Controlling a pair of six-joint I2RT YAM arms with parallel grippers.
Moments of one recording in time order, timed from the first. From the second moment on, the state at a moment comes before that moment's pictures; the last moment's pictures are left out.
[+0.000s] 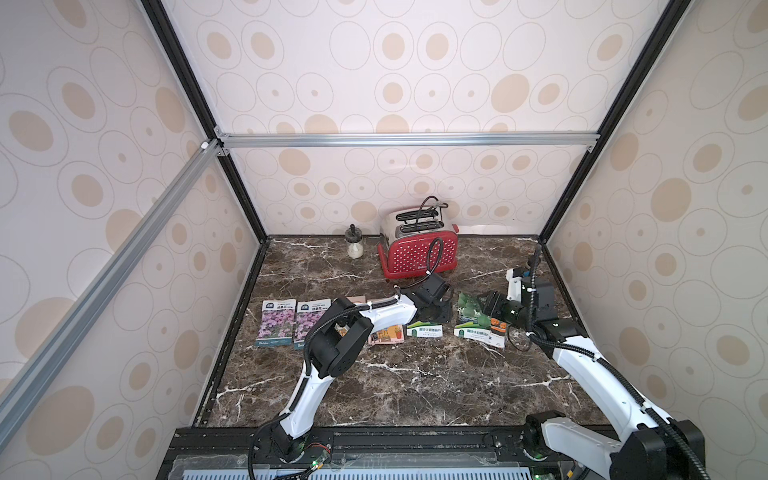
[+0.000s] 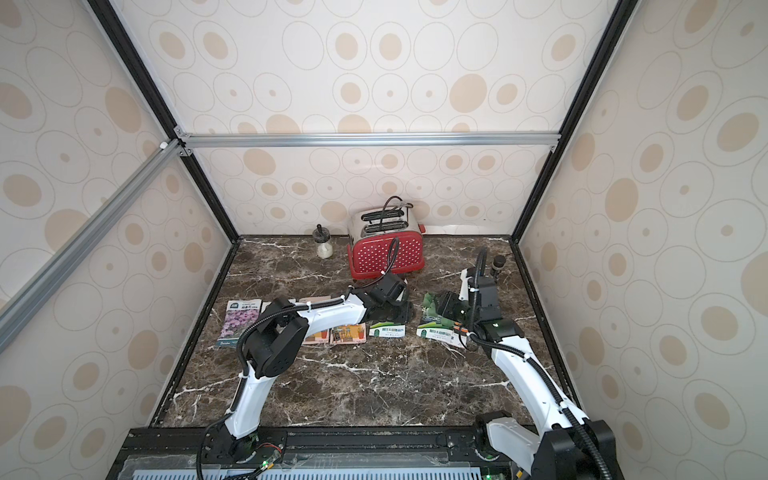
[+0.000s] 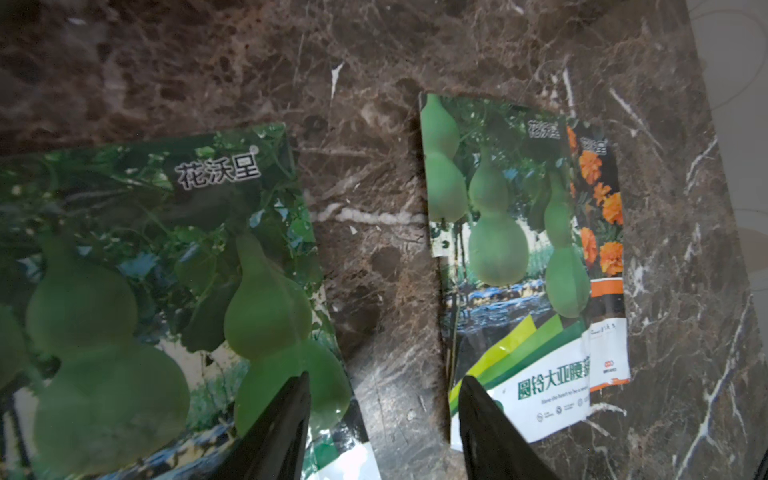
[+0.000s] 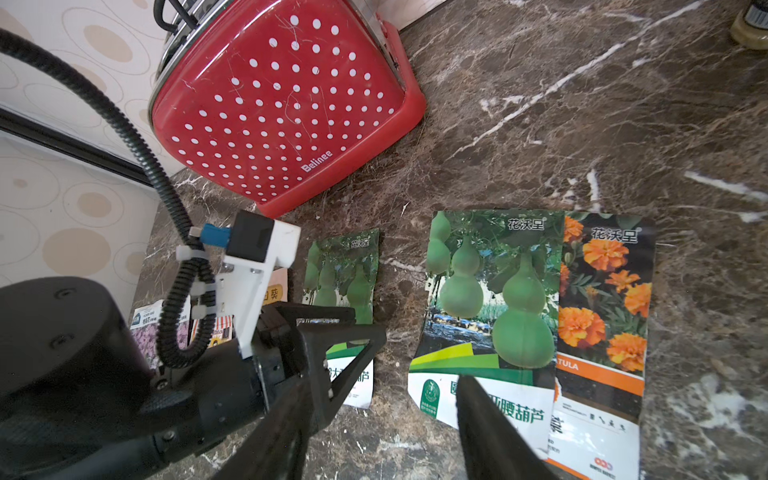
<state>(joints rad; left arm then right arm) -0.82 2.18 1.58 -0.29 0.07 -0.59 0.16 1.08 0.76 -0.32 -0.21 0.52</state>
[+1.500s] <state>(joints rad) -0.84 2.12 1.54 -0.04 0.10 -0.65 0.01 1.35 0.74 -0.33 -0.22 0.52</state>
